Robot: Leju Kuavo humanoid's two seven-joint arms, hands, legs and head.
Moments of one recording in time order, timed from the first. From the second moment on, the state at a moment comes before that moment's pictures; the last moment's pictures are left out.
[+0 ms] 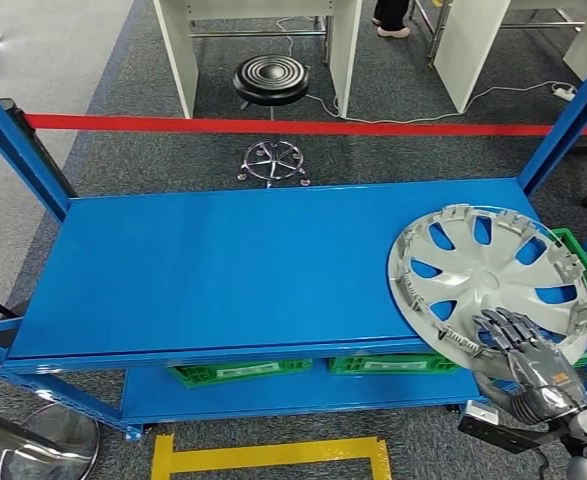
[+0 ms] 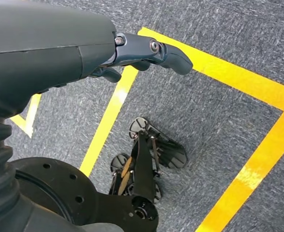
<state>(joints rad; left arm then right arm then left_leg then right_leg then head) -0.06 -0.15 0.99 -0.24 -0.41 0.24 -0.40 0.23 -0.46 -0.01 -1.57 0.92 -0.25 -0.30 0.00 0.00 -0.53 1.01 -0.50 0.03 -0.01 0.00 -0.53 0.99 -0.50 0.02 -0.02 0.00</state>
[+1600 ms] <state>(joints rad) -0.06 -0.15 1.01 -0.24 -0.43 0.25 -0.40 0.27 -0.48 -0.04 -1.50 0.98 -0.28 -0.26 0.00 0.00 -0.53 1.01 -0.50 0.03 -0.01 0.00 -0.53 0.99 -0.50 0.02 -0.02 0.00</state>
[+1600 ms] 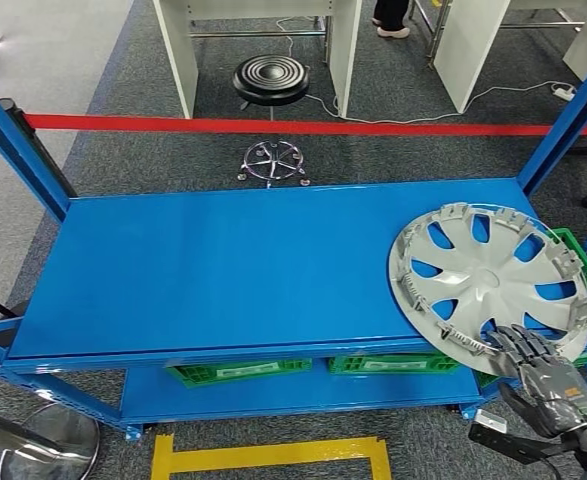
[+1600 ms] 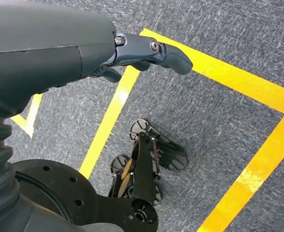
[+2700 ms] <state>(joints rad) -0.06 -0.13 1.02 -0.24 -0.44 0.26 -0.40 0.36 -0.49 -0.14 -1.56 0.98 -0.26 -0.28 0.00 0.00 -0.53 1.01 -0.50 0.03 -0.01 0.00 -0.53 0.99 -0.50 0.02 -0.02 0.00</state>
